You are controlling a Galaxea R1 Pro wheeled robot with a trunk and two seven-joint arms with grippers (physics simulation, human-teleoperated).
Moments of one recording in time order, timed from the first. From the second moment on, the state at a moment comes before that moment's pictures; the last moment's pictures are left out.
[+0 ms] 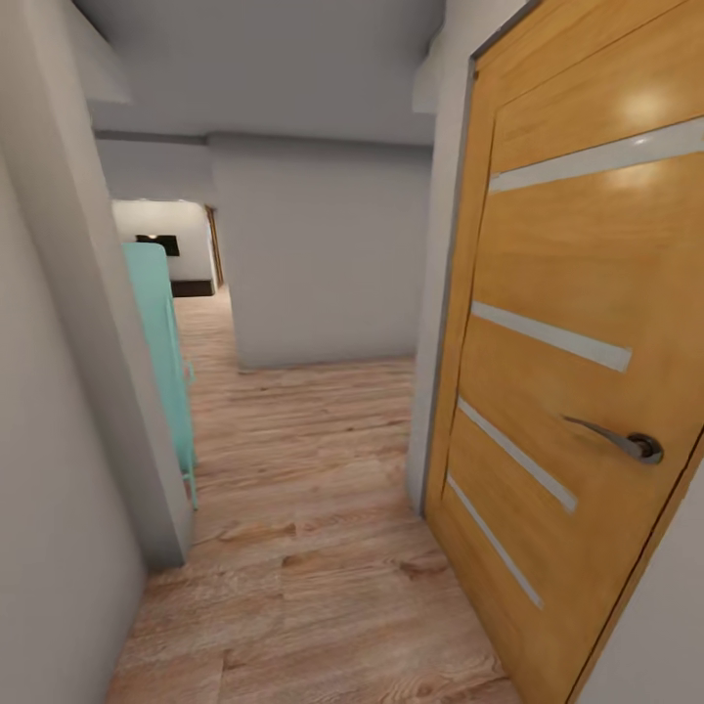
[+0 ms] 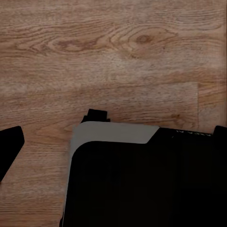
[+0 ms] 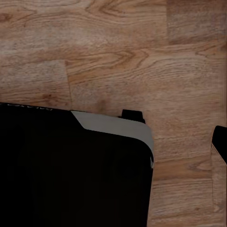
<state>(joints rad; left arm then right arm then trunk) -0.20 0.00 0.05 0.00 0.10 -0.08 -0.01 -0.15 0.04 1.23 0.02 -1.12 -0.15 0.01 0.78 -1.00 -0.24</state>
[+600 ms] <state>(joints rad) -0.20 0.00 0.05 0.00 0.10 -0.08 -0.01 -0.15 0.04 1.23 0.02 -1.12 -0.15 0.01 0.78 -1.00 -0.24</state>
